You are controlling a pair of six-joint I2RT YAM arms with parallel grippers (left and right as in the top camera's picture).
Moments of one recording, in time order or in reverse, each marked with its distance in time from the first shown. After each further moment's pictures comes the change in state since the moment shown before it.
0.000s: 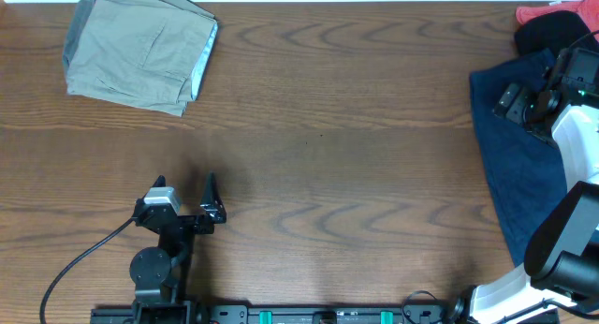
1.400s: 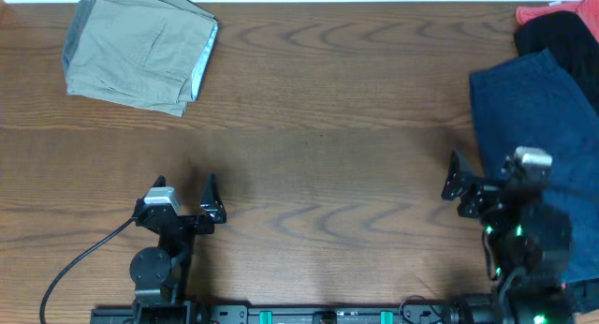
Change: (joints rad) left arm 0.000 0.000 0.002 -0.003 0.000 0.000; right arm 0.414 -1.361 -0.766 0.238 -0.009 -0.025
